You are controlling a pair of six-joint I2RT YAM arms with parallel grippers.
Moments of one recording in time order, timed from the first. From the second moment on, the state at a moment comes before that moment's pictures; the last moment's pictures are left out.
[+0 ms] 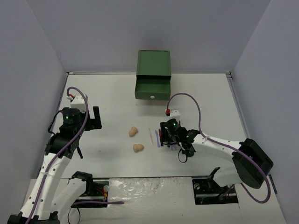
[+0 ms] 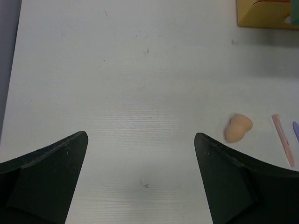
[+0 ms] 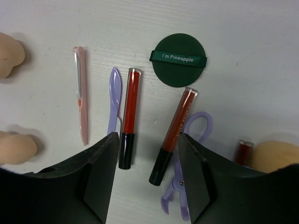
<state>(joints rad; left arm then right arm) -0.20 0.76 0.88 -0.62 -0.15 -0.13 0.80 1.33 0.62 -0.11 0.30 0.52</state>
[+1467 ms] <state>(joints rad) -0.20 0.76 0.88 -0.62 -0.15 -0.13 0.75 1.42 1.41 -0.35 0.17 -0.11</state>
